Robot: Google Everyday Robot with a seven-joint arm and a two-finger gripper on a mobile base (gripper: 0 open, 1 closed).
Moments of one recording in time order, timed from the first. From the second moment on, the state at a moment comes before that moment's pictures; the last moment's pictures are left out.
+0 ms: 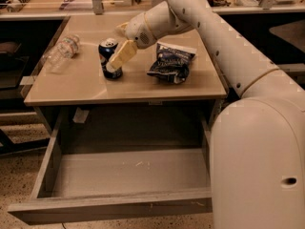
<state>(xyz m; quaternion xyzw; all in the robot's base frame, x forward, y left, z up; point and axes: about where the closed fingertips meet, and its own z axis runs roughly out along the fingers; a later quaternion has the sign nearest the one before) 0.701 0.115 0.893 -0.62 0.59 0.34 0.38</state>
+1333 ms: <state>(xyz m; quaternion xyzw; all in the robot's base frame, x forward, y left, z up) 0.701 0.116 0.891 -0.62 0.59 0.34 0.38</state>
